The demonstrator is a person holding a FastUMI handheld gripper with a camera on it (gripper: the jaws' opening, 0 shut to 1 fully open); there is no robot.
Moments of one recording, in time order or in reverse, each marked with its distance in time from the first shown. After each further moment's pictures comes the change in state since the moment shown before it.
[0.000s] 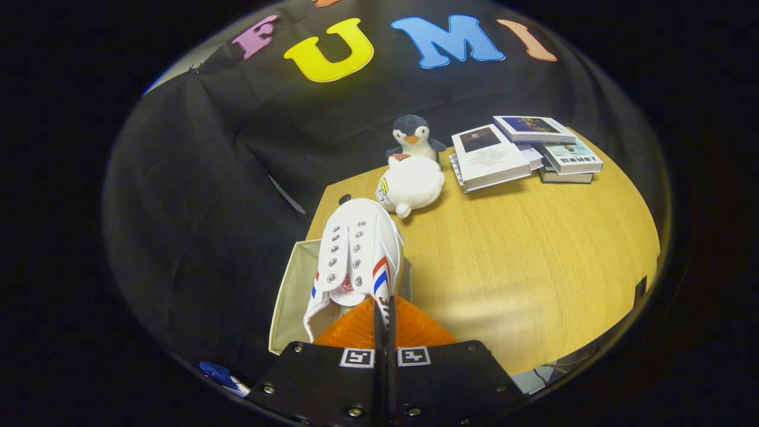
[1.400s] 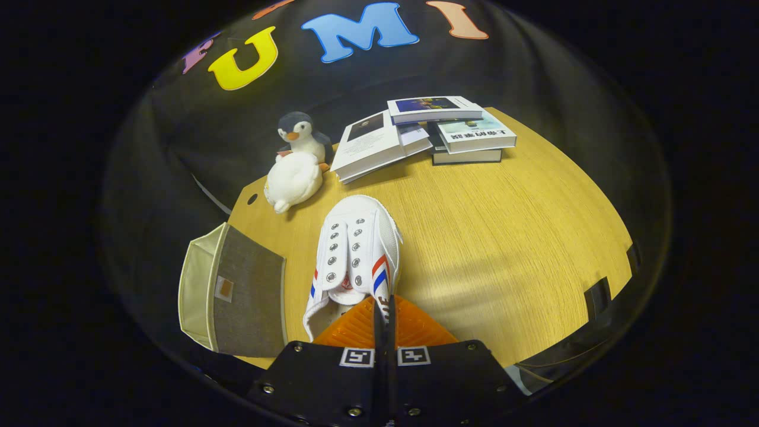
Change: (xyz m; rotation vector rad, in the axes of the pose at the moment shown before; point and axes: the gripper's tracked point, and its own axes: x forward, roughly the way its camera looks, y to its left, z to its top) arm -0.030 -0.223 -0.012 0.074 0.022 -0.227
